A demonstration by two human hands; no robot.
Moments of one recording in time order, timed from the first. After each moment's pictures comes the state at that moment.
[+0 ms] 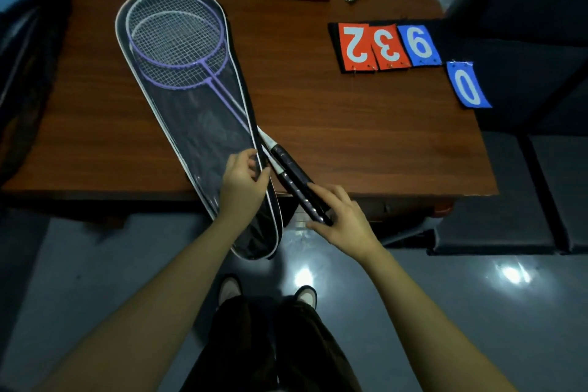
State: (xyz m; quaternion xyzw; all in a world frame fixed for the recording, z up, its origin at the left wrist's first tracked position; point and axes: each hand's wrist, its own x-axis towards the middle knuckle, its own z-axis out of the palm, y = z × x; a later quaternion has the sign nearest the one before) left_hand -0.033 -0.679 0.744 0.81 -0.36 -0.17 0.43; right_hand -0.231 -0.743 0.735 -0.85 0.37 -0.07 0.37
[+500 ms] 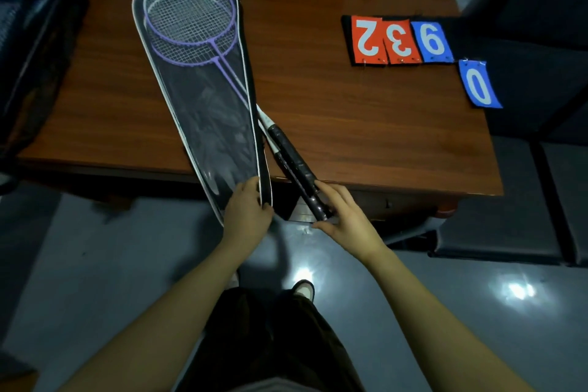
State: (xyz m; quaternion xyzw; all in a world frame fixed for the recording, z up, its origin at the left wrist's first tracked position) left_hand -0.077 -0.626 0.735 0.86 -0.34 -0.24 0.28; right_hand -0.252 -0.732 0.732 -0.84 0.34 -0.05 0.43
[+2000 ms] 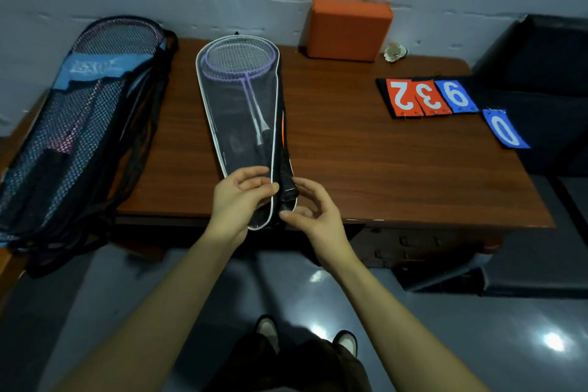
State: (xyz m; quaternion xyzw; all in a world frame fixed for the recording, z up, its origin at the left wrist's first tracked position) left_hand 0.077 -0.576 0.842 0.64 -0.13 -0.40 0.65; right_hand -0.051 -0.630 0.799 -0.53 0.31 -0.30 0.73
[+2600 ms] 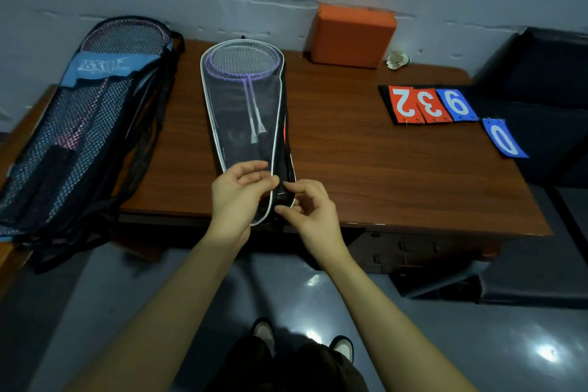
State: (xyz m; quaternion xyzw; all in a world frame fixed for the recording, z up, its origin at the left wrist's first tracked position) left_hand 0.075 -0.571 0.861 0.64 -0.13 -0.34 0.68; right_hand -0.035 -0.622 0.821 -0.64 0.34 -0.33 0.60
